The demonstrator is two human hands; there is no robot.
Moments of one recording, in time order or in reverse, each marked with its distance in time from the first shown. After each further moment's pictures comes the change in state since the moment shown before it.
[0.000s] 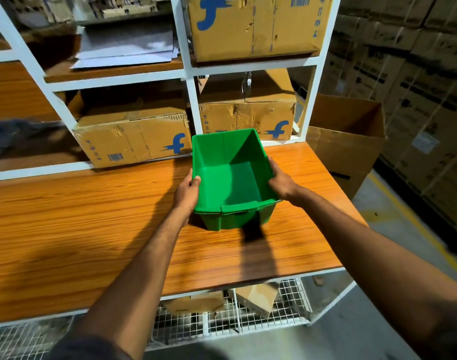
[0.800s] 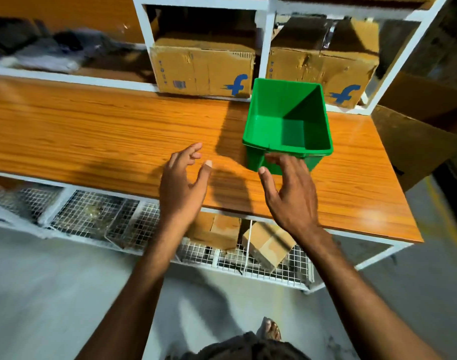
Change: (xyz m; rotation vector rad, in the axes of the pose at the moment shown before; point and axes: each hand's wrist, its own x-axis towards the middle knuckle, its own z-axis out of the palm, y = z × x) left_hand -0.251 -0.032 -0.091 0.241 0.456 0.395; right_hand -0.196 -0.027 0.140 -0.434 0.449 -0.633
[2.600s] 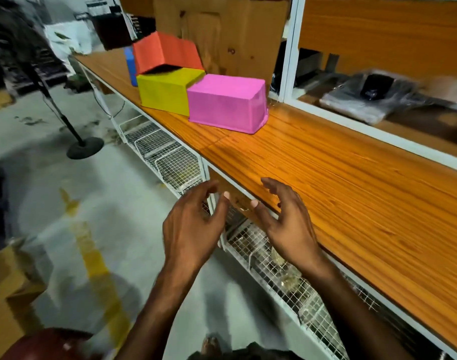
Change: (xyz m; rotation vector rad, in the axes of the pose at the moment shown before) left_hand 0.214 -0.454 -0.702 0.468 0.452 -0.388; right_hand 0.086 -0.704 0.640 0.568 -0.638 -0.269
